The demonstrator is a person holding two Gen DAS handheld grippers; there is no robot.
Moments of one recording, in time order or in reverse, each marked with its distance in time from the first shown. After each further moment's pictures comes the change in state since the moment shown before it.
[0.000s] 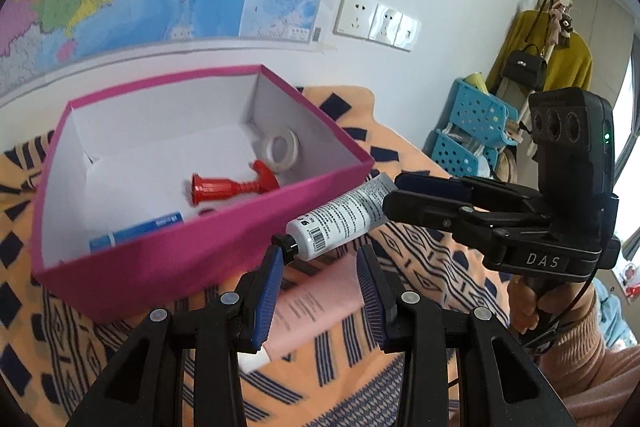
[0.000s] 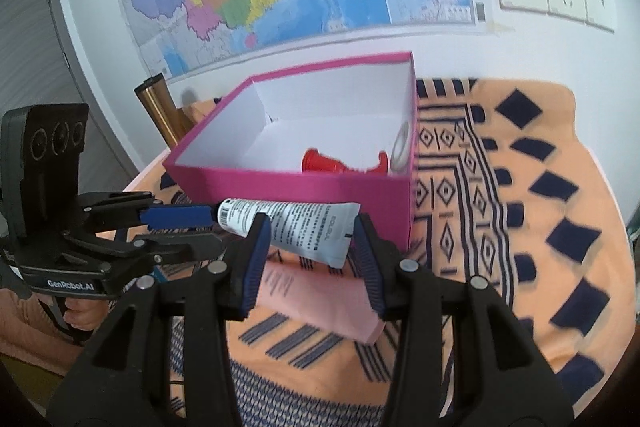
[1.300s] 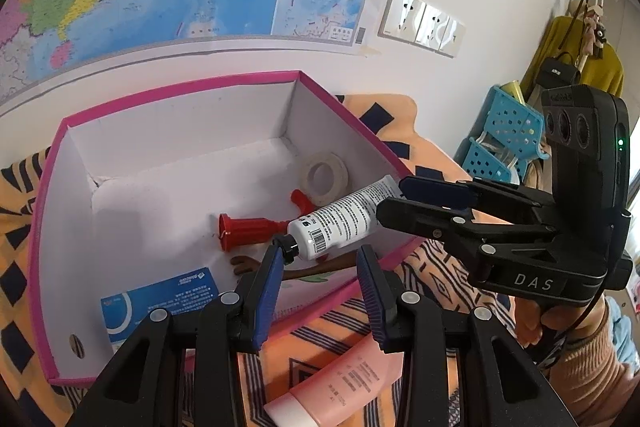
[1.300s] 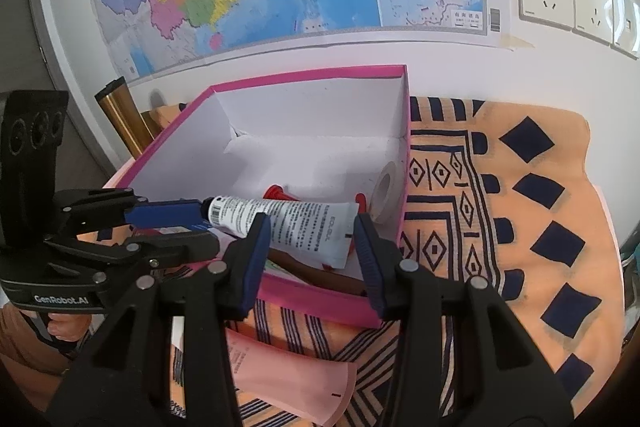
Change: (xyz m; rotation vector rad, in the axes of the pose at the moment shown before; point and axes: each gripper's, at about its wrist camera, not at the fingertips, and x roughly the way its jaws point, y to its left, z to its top) left arm 0.046 0.035 0.047 -0.037 0.042 0.065; right arm 0.062 -0.023 0.047 -0.016 0.050 -0.062
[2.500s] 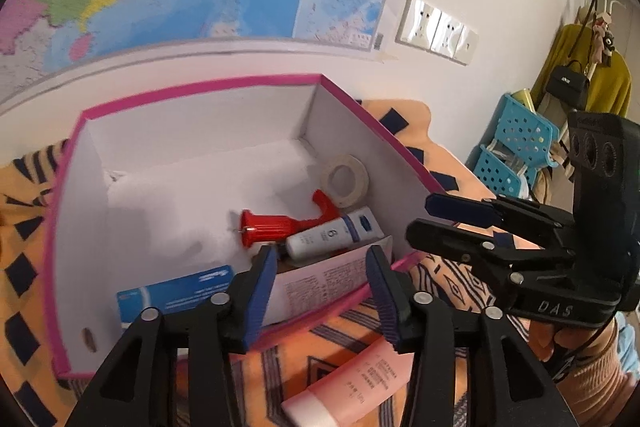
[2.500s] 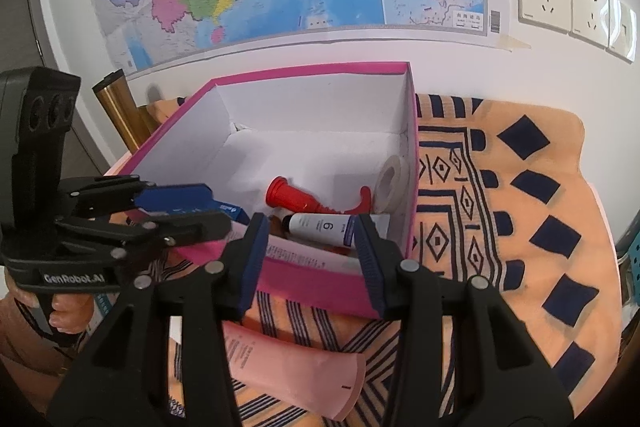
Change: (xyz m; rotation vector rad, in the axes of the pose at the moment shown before) left arm -0.015 0.012 -0.010 -0.024 -0.040 0.045; right arm -0.002 0.013 -0.011 -0.009 -0.002 -0.025
